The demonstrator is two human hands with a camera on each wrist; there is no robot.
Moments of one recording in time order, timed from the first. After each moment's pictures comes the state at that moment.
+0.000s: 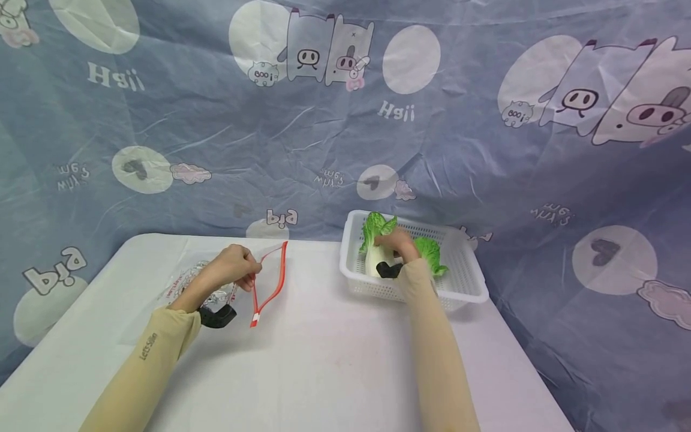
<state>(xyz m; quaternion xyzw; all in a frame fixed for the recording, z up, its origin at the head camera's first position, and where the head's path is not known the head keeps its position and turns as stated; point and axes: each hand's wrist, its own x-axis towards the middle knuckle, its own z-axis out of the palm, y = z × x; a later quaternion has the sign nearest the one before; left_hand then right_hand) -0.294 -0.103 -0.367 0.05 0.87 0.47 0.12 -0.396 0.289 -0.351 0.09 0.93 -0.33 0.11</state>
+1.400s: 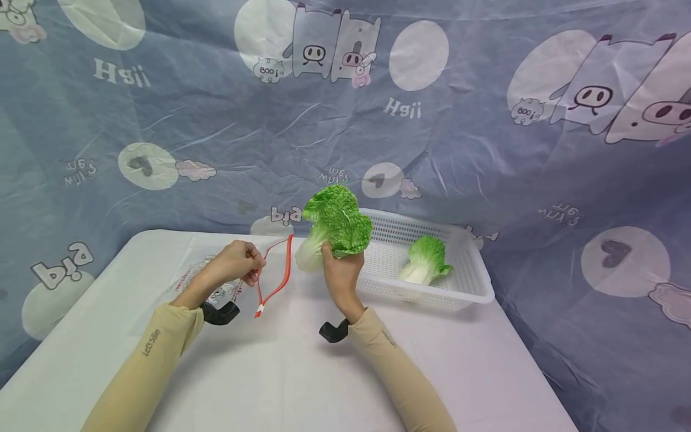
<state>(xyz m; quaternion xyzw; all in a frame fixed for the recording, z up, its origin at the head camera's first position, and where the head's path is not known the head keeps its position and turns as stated) -0.292 -0.104 -0.363 0.06 0.86 0.49 0.12 -0.280 0.120 -0.376 -0.10 0.67 -0.64 -0.36</state>
